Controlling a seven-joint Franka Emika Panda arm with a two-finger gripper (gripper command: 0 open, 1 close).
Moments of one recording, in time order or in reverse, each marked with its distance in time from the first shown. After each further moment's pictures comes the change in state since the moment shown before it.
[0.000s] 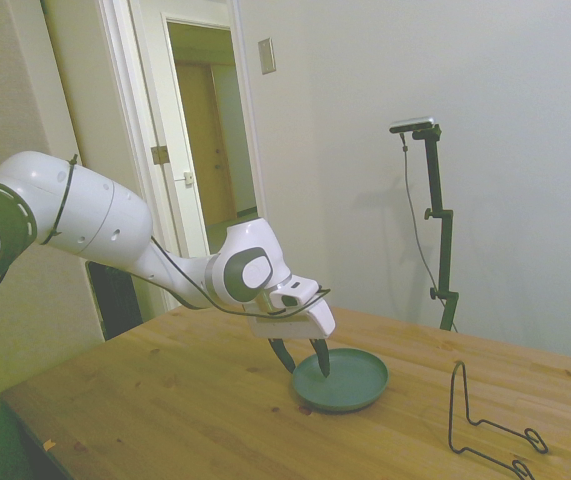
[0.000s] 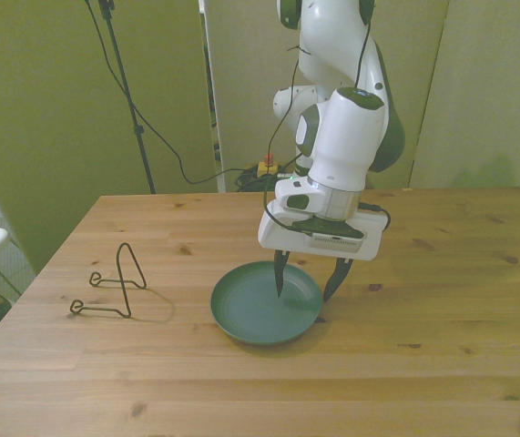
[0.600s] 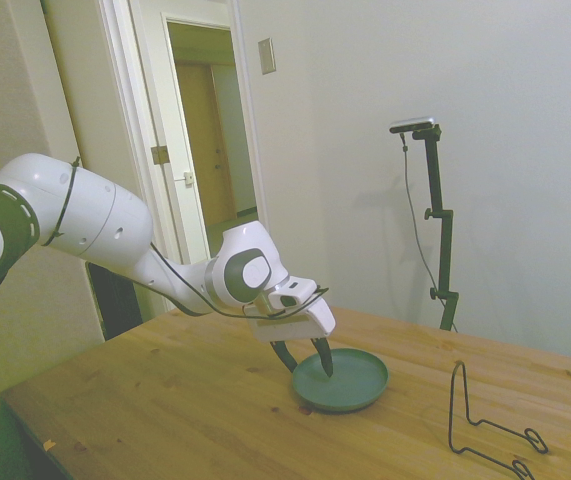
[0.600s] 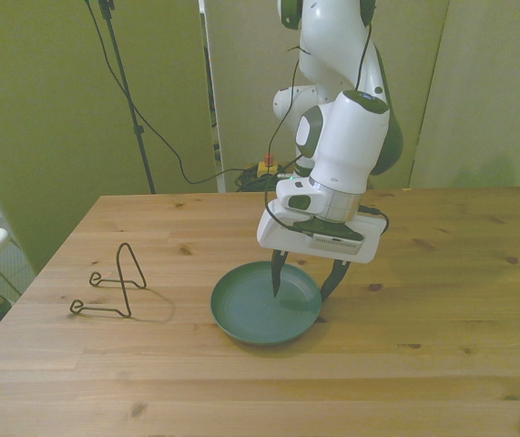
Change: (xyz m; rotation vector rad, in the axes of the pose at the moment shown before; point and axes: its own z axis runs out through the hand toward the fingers) arm 0.001 0.002 0.001 -0.021 0.024 -0.005
